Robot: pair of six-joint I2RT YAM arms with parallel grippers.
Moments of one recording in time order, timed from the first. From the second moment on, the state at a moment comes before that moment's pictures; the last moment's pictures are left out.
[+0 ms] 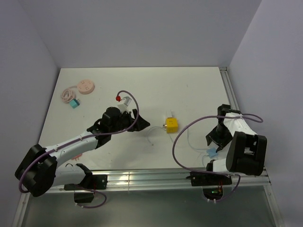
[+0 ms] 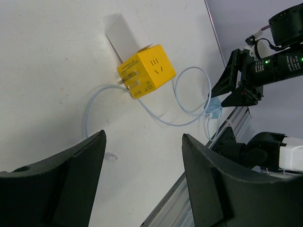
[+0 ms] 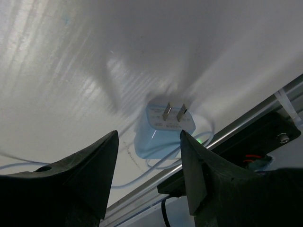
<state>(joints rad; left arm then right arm) -0.68 1.22 0.59 0.26 0.26 -0.74 -0.23 1.36 0.74 -1.00 0.15 0.69</state>
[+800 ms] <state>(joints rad) -0.68 1.22 0.59 0.26 0.26 -0.75 -0.23 1.54 0.76 -0.99 0.09 0.65</state>
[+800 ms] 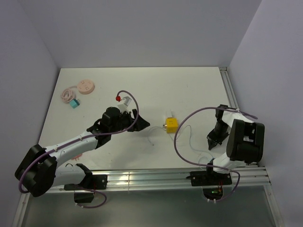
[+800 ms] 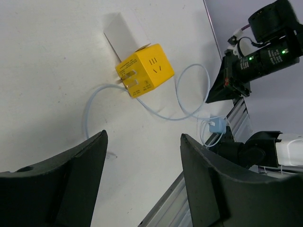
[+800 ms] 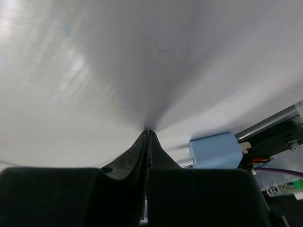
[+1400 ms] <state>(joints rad) -0.70 1.14 0.64 0.16 0.21 -0.73 -0.17 1.29 0.94 -0.94 0.12 0.57</state>
